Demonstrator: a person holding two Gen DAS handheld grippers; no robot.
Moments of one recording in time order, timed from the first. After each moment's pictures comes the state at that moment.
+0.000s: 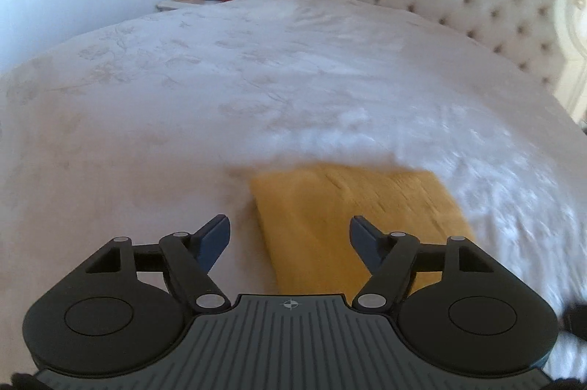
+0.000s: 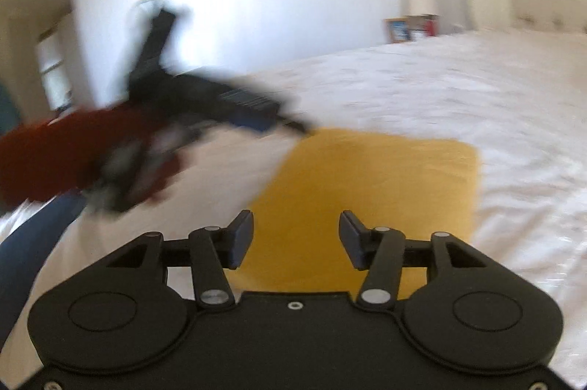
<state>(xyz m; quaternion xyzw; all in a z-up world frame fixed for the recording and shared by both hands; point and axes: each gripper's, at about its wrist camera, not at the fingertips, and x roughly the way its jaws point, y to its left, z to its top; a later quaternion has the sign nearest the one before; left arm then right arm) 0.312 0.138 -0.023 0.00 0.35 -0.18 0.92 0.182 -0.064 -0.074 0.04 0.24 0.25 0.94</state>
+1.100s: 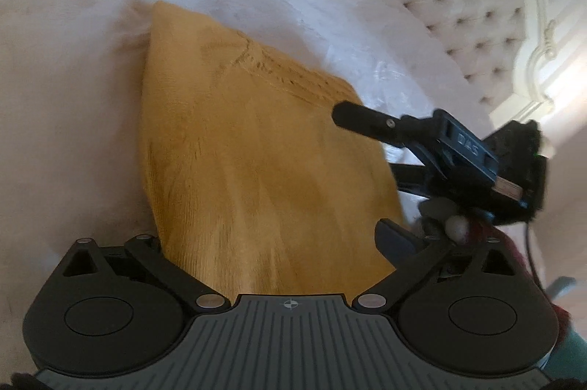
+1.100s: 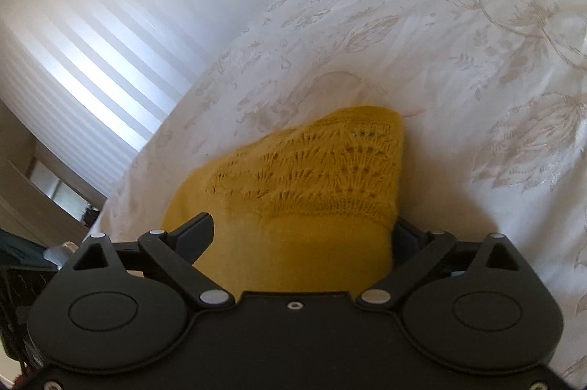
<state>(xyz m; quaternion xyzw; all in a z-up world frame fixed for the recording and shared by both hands) 0.304 0.120 -0.104 -0.18 0.44 -0.30 0.83 0.336 -0.136 -0.137 0.29 0.35 0.25 0.85</state>
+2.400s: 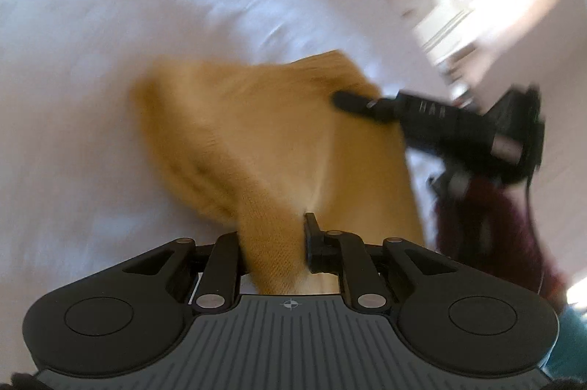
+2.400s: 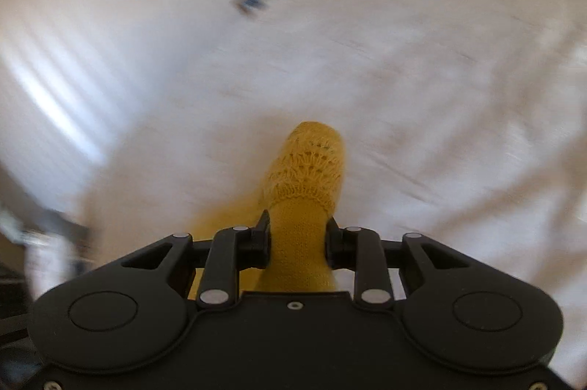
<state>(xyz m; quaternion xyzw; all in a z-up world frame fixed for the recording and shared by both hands) 0.086 0.079 -0.096 -0.10 0.47 -0.37 0.79 0.061 -0.195 -0.088 0.25 0.35 0.07 0.90</state>
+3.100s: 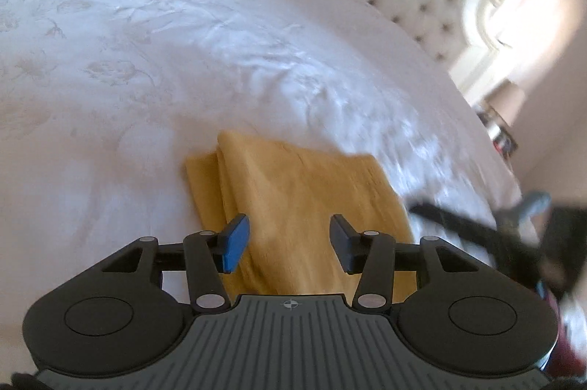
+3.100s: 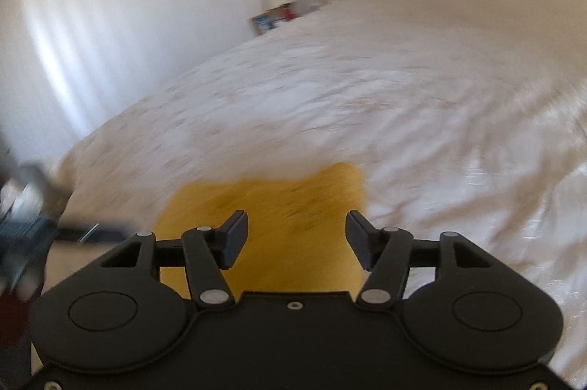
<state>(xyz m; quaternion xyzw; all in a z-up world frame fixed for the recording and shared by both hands) 0.115 0.094 -0.072 -0.12 0.41 -0.31 0.85 0.001 -0.176 -0.076 0.14 0.28 0.10 0.95</state>
